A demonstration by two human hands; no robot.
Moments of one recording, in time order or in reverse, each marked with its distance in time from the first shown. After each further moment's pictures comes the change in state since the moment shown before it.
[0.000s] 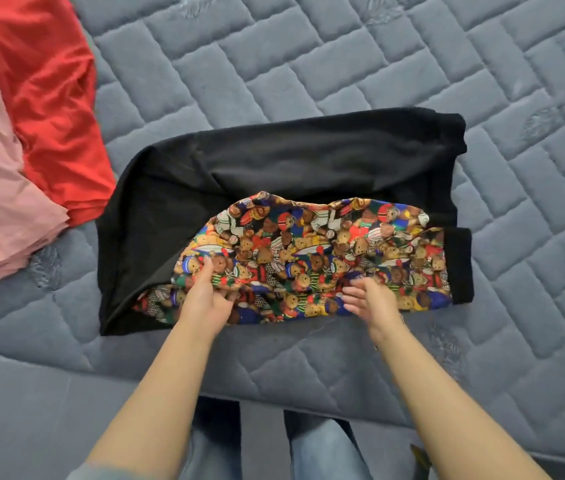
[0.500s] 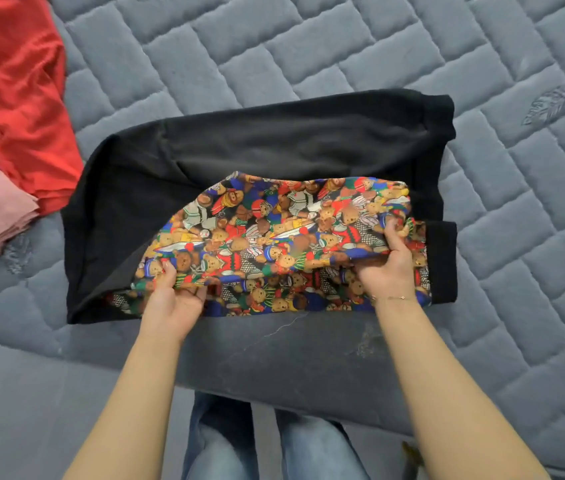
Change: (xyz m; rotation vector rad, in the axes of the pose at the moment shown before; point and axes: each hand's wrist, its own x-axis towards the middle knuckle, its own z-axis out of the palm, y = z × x) left_hand -0.009 -0.028 0.003 -0.148 0.069 0.141; right_hand 0.047 -0.063 -0.042 0.771 -0.353 -0.060
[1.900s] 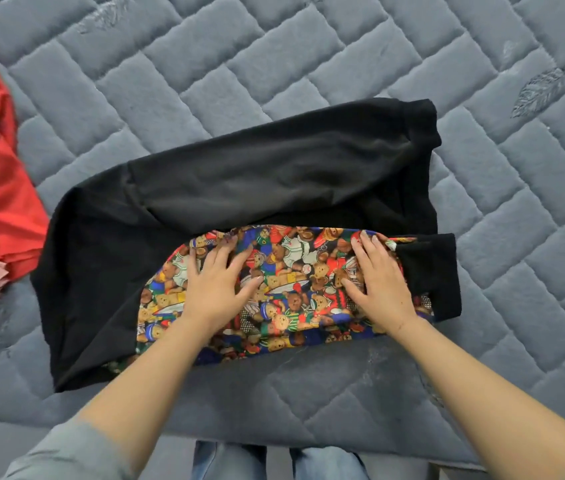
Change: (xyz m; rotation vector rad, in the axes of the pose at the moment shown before) left_hand 0.049 -0.020 0.082 2.282 -0.399 1.120; right_hand 0.040 -0.015 -0.050 -2.167 -0.190 -0.679
